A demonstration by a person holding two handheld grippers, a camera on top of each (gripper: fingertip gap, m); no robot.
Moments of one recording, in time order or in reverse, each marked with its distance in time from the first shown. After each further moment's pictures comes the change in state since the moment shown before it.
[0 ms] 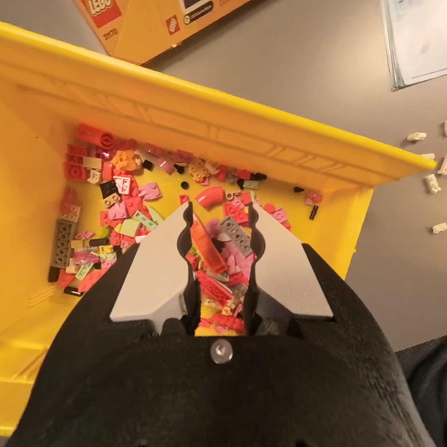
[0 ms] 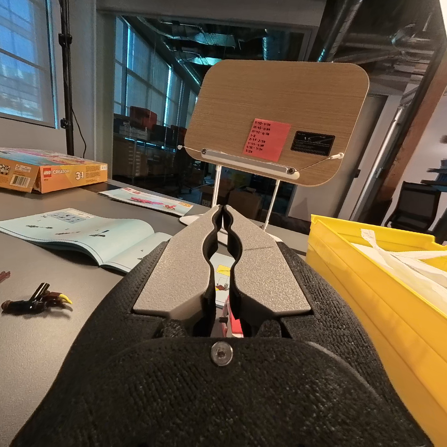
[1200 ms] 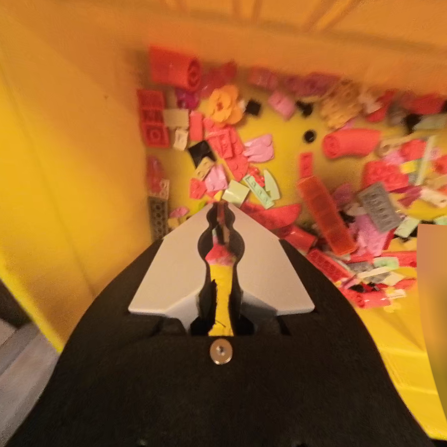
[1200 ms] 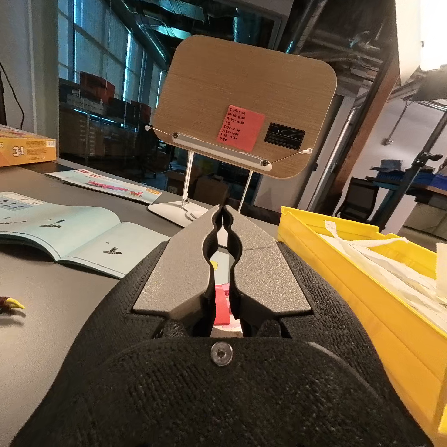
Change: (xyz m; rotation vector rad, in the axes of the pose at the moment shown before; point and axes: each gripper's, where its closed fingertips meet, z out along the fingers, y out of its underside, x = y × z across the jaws) left arm -0.100 0.041 0.018 -0.438 -0.151 0.153; right arm 0.014 0.007 0.000 -0.065 0.143 -0.107
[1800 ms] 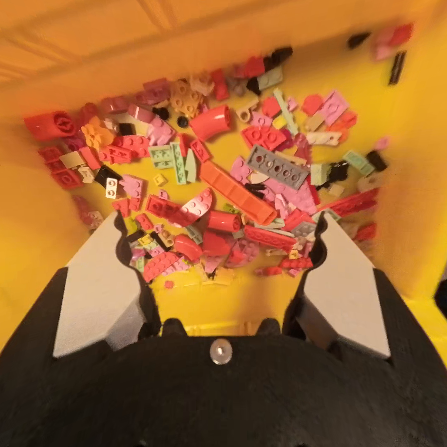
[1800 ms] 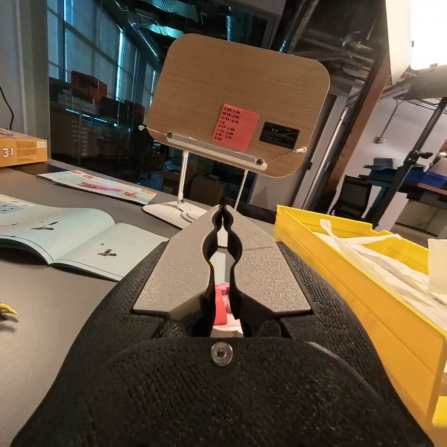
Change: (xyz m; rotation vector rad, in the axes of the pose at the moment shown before) left arm 0.069 0.011 -0.013 0.105 0.065 0.341; right arm 0.004 0.001 0.000 -0.003 0.023 0.000
